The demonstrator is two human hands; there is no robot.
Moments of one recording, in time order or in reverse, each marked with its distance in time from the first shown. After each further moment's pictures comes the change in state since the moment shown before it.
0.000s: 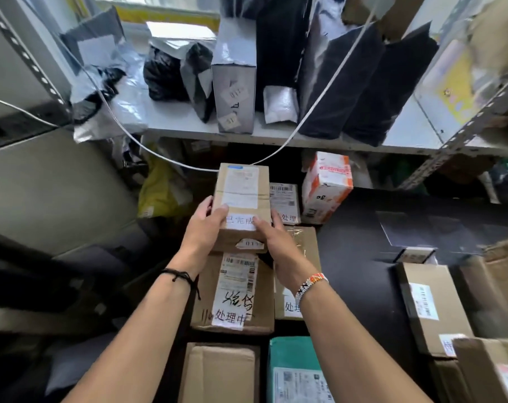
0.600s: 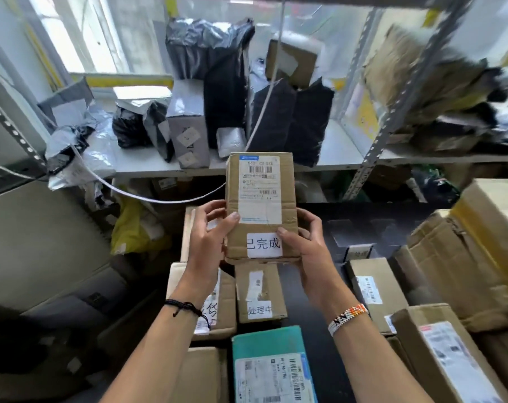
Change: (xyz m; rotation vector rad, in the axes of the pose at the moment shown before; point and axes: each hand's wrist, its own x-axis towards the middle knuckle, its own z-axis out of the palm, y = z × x) left_hand -0.118 0.061 0.078 -0.278 -0.133 0.321; right_hand -0.123 -0.032 -0.106 0.235 0.161 -0.355
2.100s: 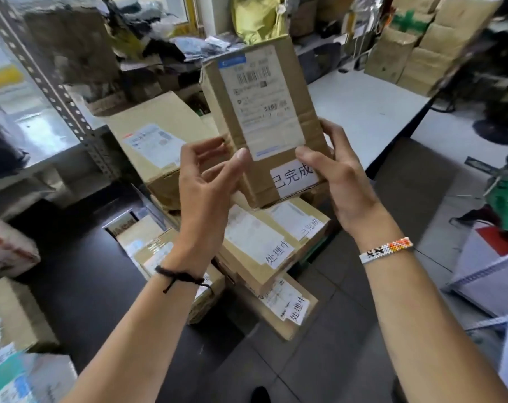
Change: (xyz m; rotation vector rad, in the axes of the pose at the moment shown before) left_hand -0.298 -0.052 0.467 -0.030 -0.697 0.106; right_hand -0.318 -0.148 -0.460 -0.154 0.590 -0.380
